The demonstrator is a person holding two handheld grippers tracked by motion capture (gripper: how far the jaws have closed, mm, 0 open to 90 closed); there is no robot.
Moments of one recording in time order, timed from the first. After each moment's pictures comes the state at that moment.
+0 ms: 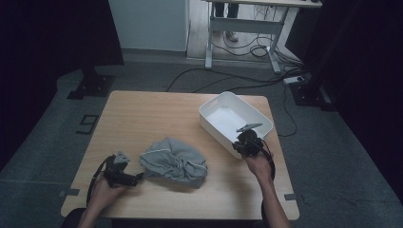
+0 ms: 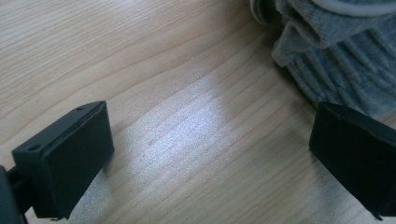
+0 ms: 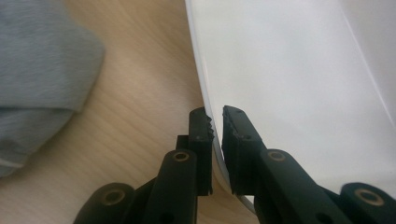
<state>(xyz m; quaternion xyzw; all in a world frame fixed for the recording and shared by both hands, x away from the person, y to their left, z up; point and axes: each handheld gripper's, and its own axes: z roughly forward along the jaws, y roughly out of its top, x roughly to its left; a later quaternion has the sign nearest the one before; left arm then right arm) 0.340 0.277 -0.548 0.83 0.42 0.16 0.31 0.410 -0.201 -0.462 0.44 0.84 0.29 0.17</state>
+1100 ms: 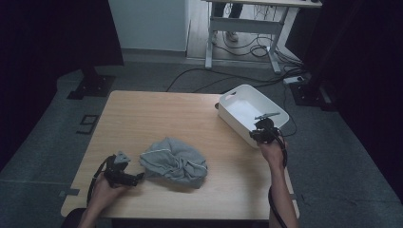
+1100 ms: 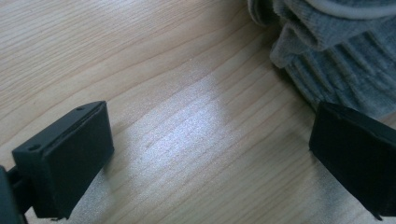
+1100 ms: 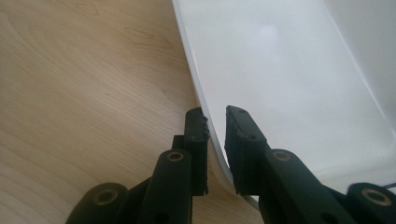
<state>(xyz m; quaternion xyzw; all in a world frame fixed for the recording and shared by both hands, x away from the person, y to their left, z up) 0.340 0.275 -0.548 0.84 0.42 0.16 0.31 0.458 -0.261 -0.464 0.50 0.80 0.28 0.20</state>
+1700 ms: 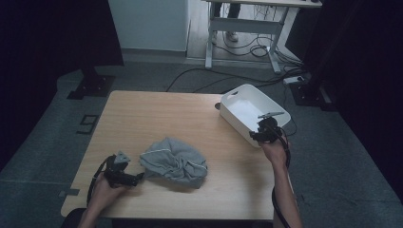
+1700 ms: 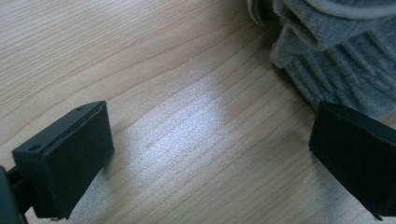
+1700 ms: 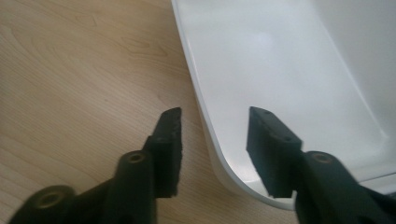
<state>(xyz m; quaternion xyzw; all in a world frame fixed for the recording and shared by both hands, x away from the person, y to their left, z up) 0.340 0.275 -0.548 0.84 0.42 0.16 0.31 0.450 -0.266 -0.453 0.50 0.79 0.29 0.21</state>
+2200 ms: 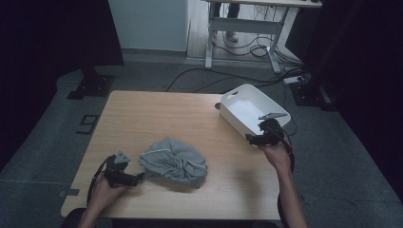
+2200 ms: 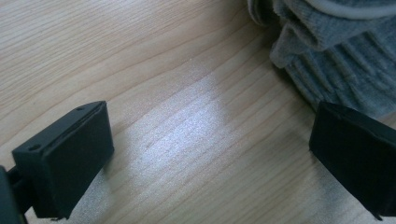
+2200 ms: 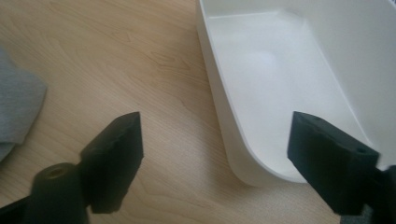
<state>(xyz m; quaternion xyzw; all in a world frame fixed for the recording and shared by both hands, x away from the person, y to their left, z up) 0.340 0.275 -0.548 0.84 0.42 0.16 0.31 0.418 -0.254 -0.423 0.48 0.79 0.31 0.22</state>
